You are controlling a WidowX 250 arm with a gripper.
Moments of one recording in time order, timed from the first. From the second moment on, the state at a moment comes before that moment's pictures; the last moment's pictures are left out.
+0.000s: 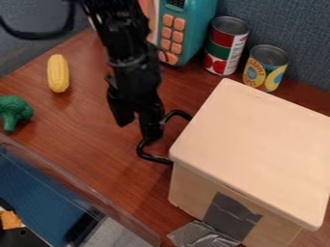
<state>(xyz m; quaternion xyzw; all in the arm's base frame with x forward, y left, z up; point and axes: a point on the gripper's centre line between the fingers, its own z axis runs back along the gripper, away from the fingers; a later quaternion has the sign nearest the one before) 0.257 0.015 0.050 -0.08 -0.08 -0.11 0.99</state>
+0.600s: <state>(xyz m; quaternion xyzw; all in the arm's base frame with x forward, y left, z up) 0.274 0.008 0.036 -0.07 -0.09 -0.07 0.99</state>
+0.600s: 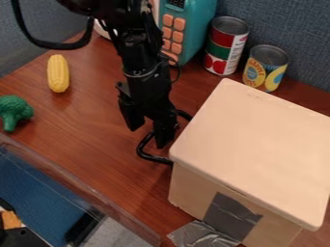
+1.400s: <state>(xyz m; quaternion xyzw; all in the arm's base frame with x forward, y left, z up) 0.267 0.037 0.029 -0.03 -0.02 -0.08 1.00</state>
